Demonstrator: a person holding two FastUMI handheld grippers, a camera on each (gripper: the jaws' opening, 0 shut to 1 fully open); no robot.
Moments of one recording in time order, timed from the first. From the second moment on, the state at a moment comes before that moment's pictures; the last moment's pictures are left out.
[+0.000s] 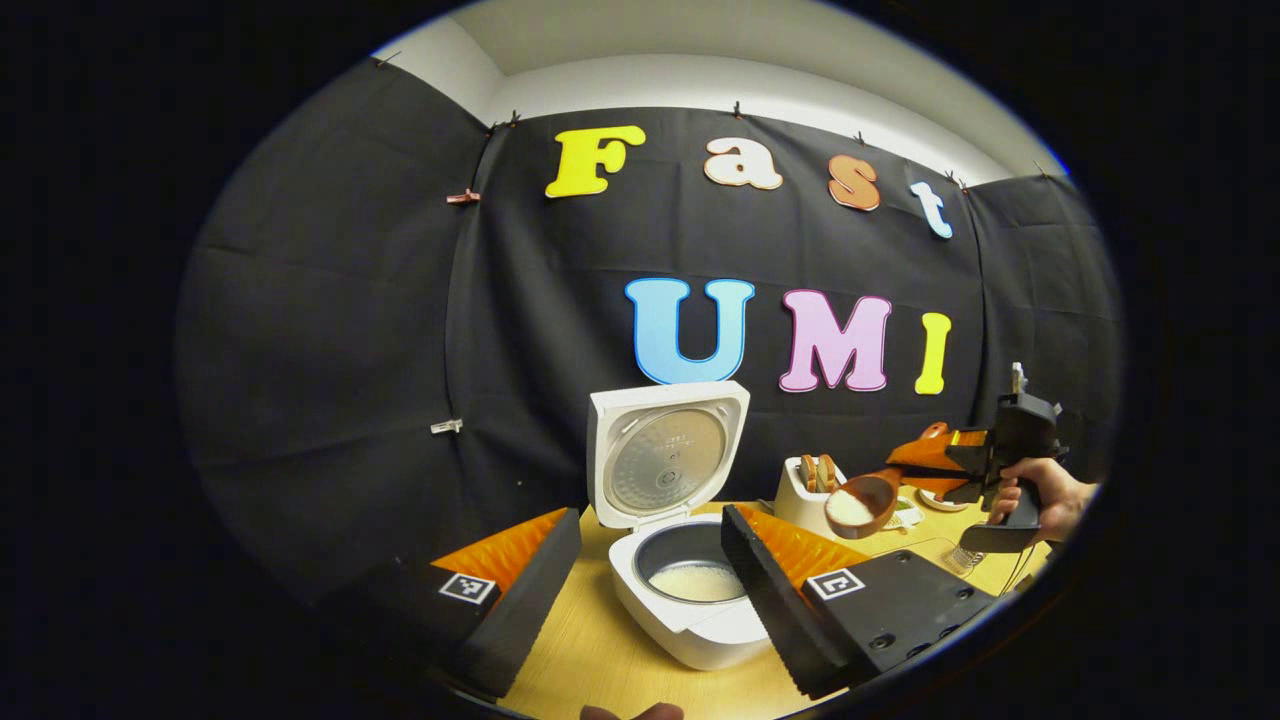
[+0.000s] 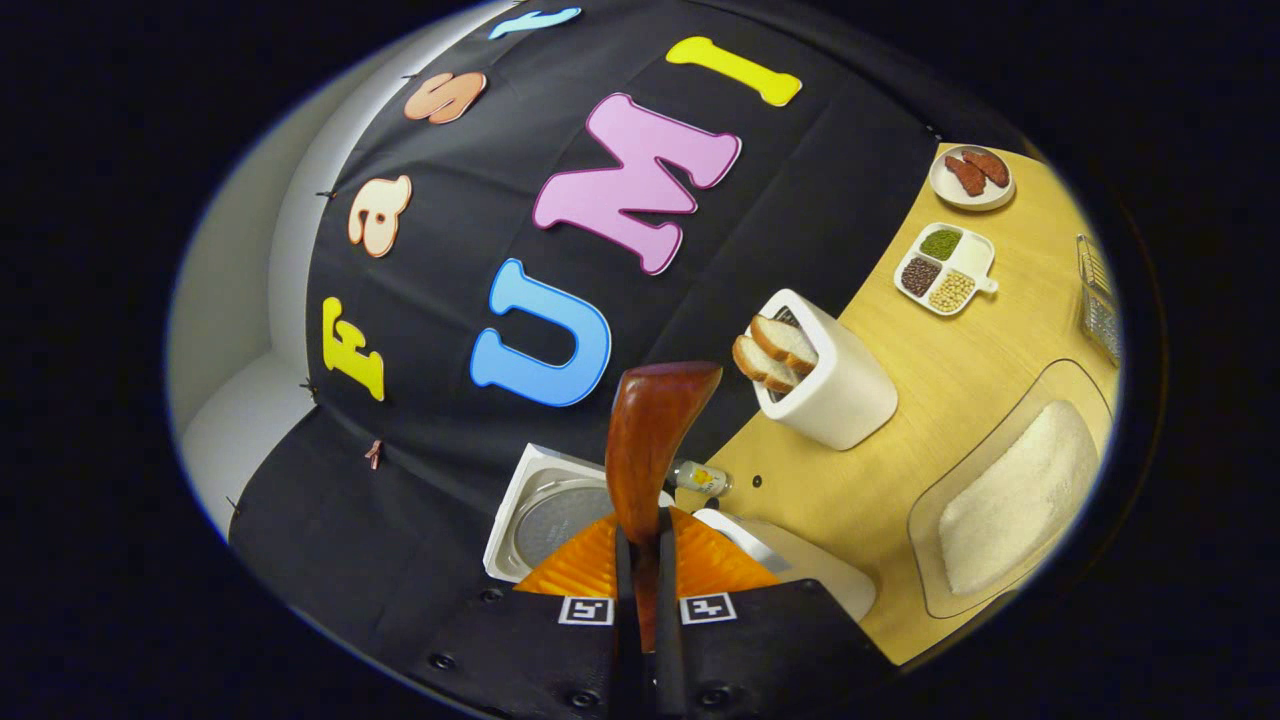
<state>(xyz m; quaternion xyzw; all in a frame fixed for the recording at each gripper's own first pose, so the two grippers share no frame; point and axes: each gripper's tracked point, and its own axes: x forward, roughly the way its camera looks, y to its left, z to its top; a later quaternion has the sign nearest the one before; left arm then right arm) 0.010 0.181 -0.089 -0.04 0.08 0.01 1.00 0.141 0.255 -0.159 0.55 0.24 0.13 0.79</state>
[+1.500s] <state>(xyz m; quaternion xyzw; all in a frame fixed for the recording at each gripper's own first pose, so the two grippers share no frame) 0.006 0.241 -0.119 -0.07 0.10 0.03 0.99 0.197 0.434 -0.132 0.02 0.14 0.27 0.95</state>
